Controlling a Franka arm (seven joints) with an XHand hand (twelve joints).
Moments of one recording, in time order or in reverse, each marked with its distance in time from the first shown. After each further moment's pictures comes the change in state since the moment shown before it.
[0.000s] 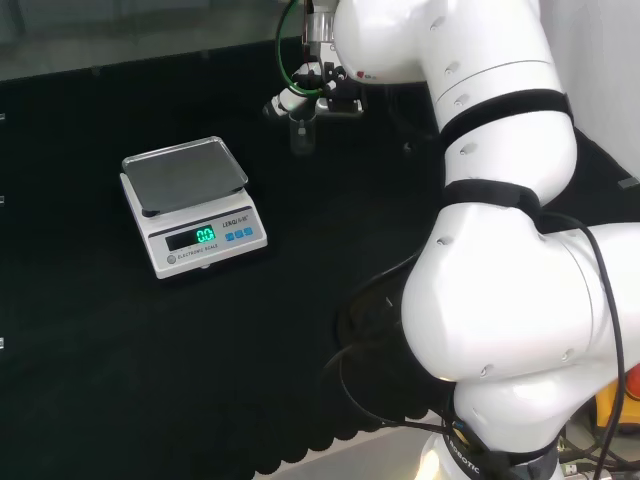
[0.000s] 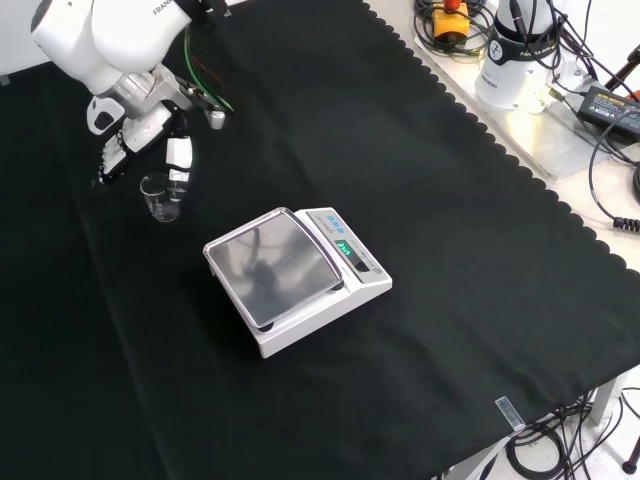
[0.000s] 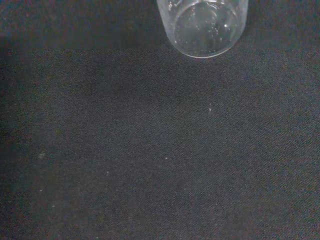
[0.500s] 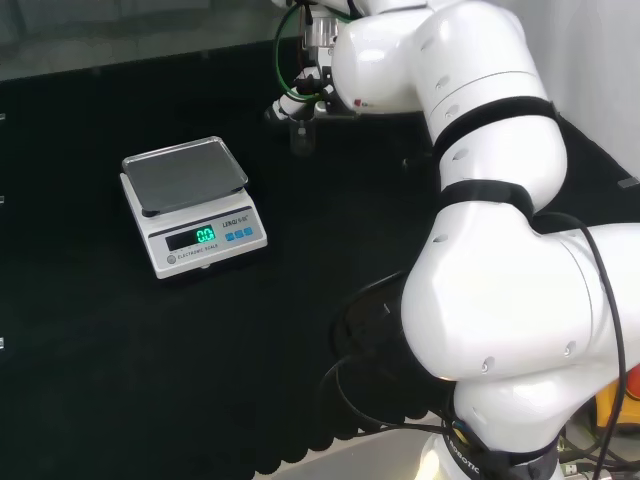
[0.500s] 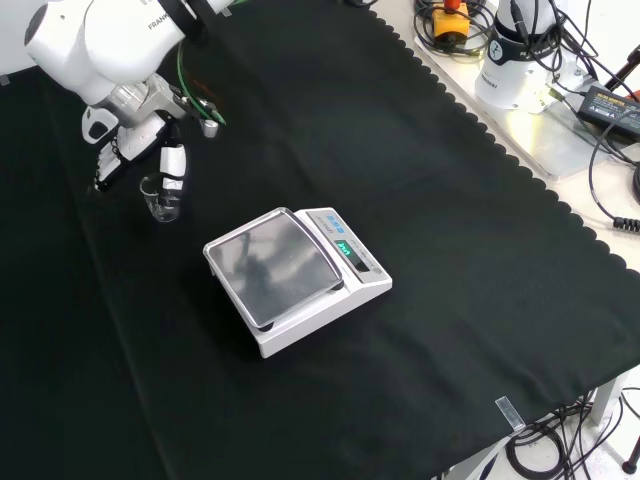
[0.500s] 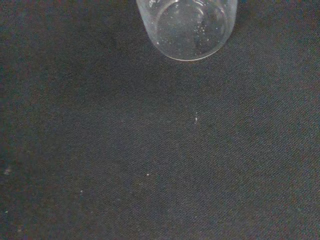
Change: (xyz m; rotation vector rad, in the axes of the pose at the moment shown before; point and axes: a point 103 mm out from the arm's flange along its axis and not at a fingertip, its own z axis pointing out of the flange) arm -0.005 0.018 0.006 0.013 -0.018 0.031
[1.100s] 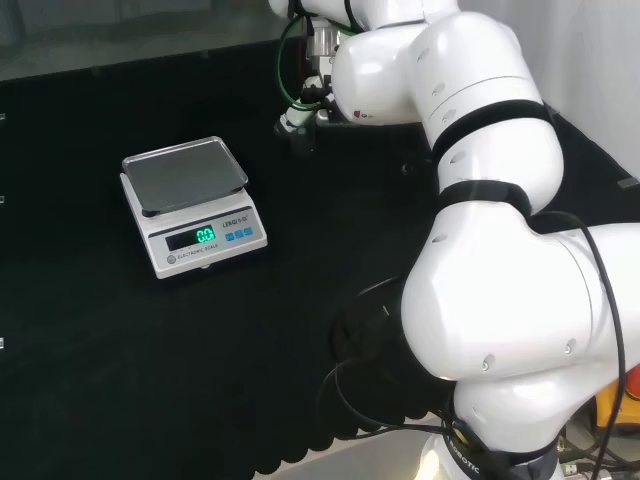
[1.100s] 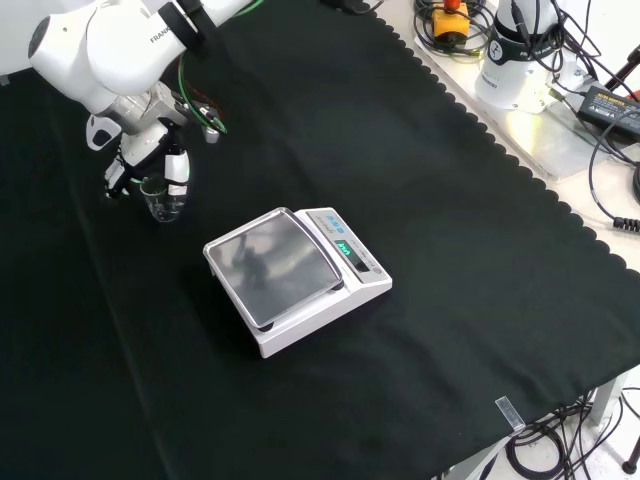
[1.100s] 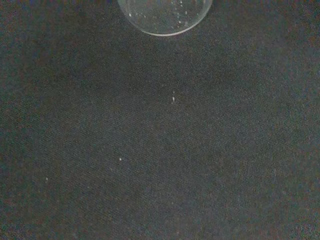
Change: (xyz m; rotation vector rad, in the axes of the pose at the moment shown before) arm -0.008 0.004 0.015 0.021 -0.016 0.036
